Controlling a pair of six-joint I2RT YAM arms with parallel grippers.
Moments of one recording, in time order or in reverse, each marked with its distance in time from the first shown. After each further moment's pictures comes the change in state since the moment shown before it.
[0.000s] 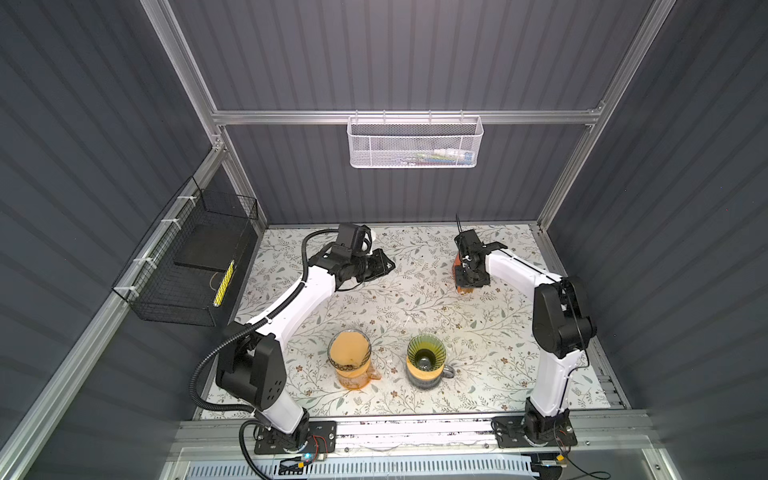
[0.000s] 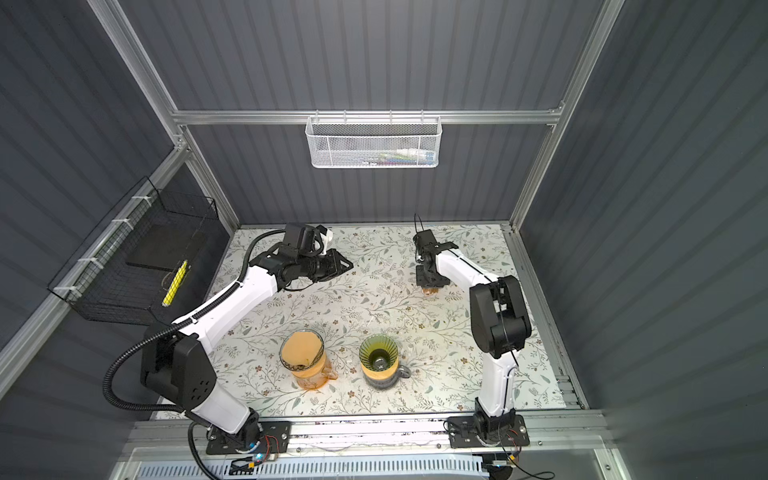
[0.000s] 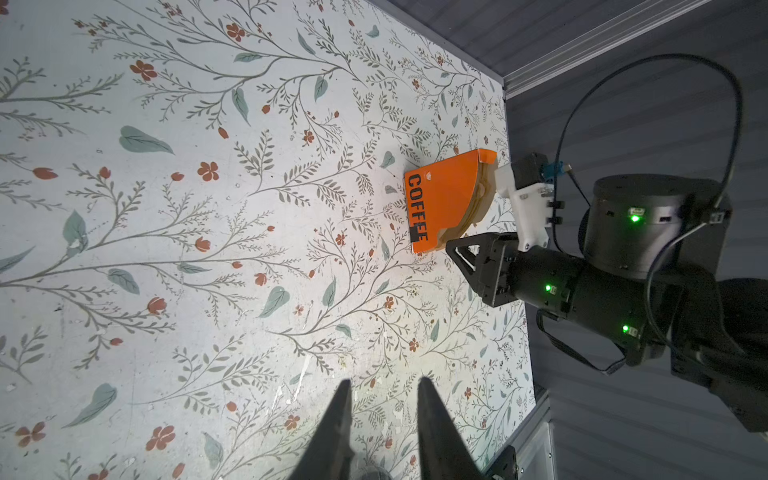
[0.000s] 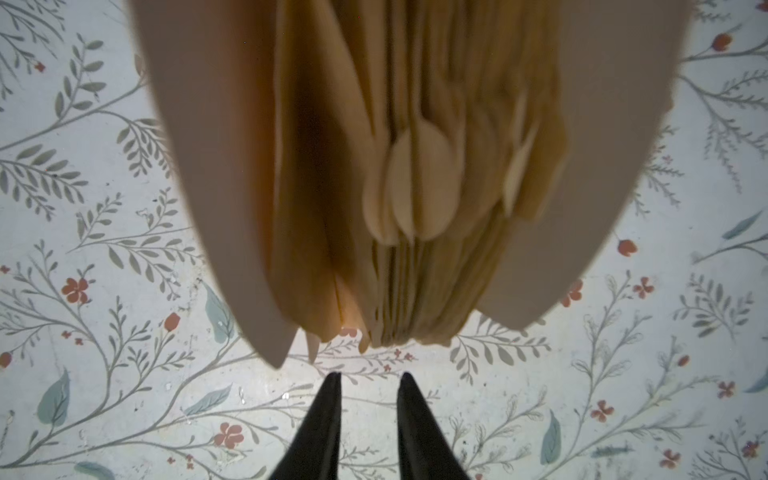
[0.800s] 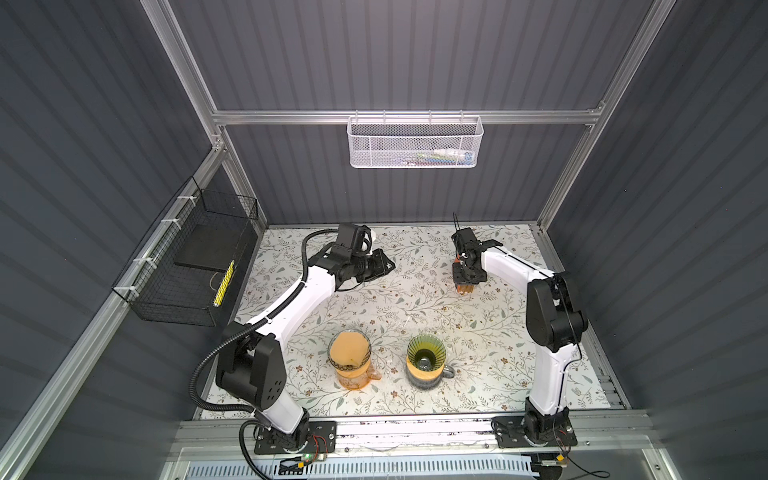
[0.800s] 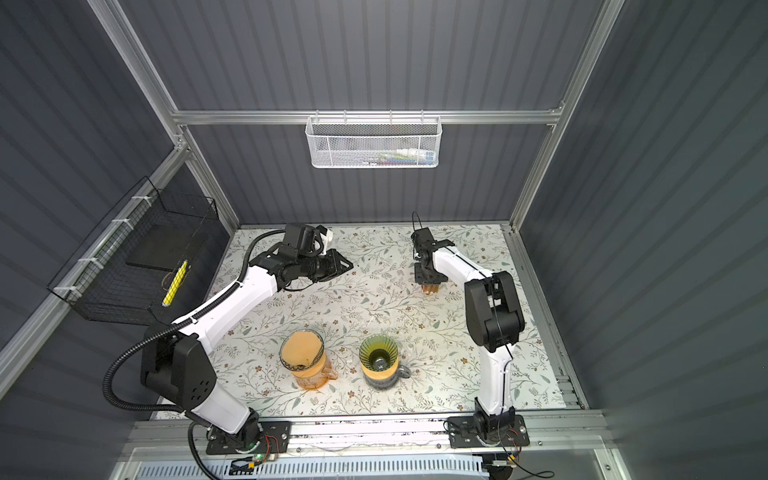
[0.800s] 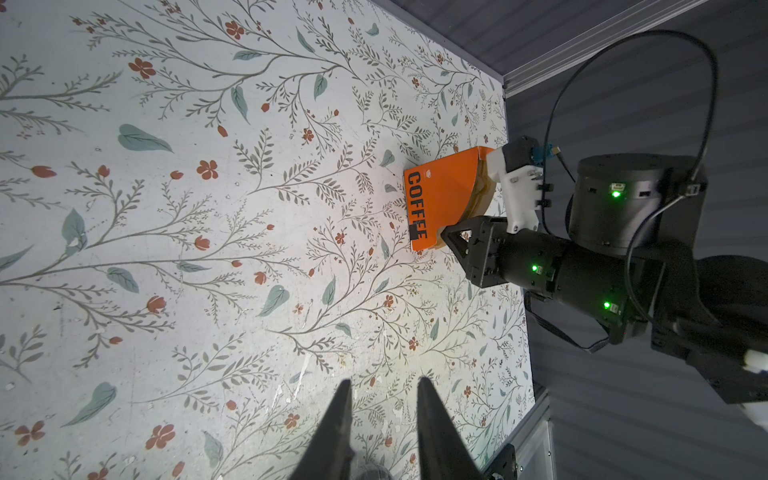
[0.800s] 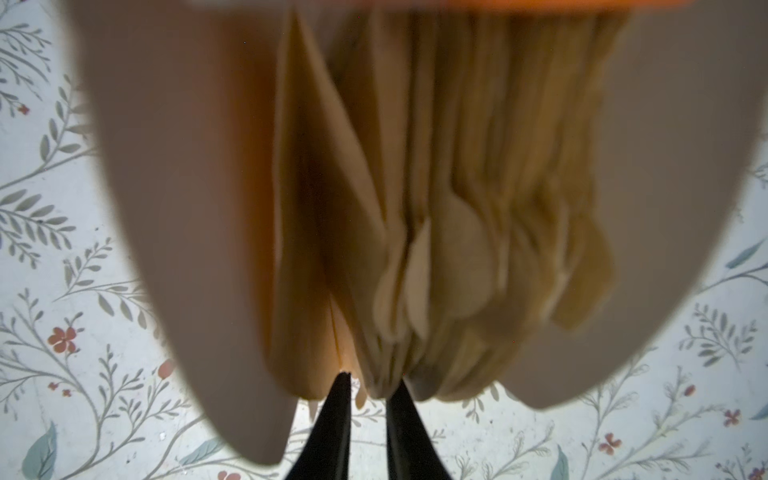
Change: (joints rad) left arm 0.001 0.000 0.000 -0.004 0.002 0.000; right arm 0.000 0.066 0.060 0.003 0.018 0.004
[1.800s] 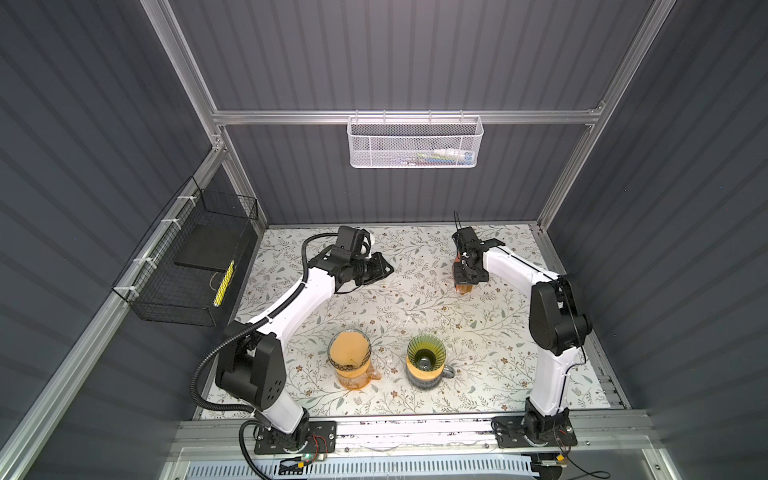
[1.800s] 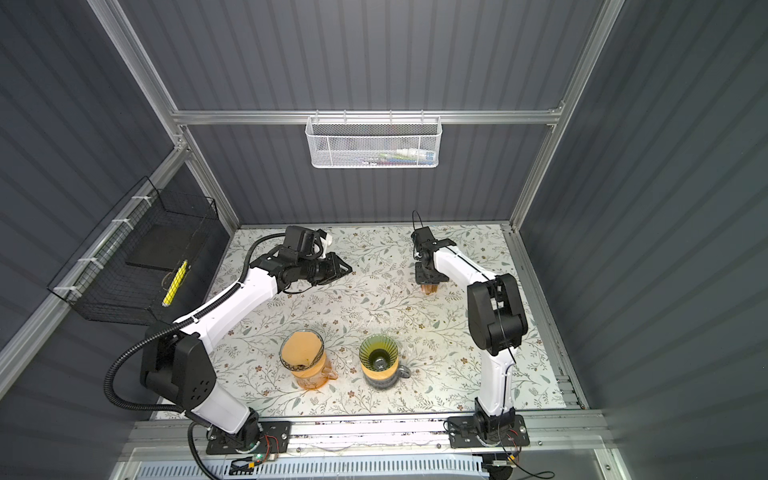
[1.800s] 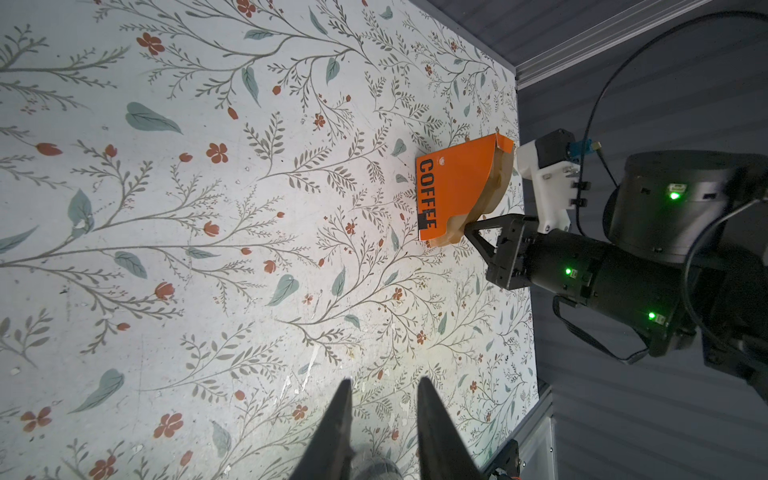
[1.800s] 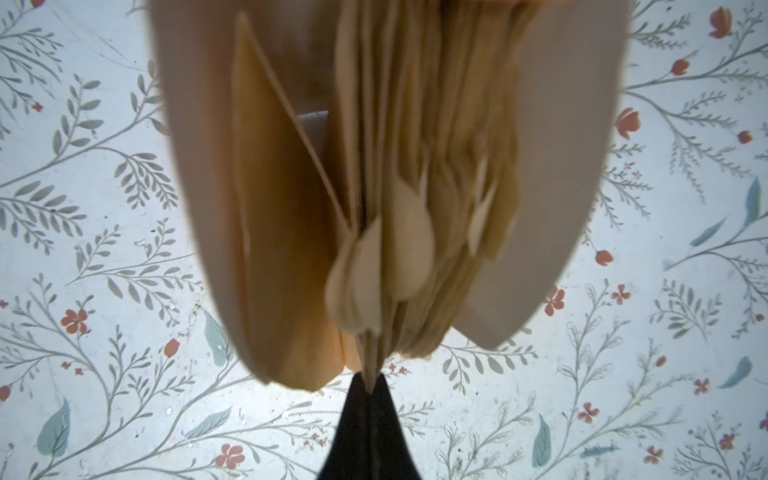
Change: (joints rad) left arm 0.007 -0.004 -0.033 0.003 0.007 0.000; right arm 0.010 -0.045 -0.014 -0.031 0.018 0.019
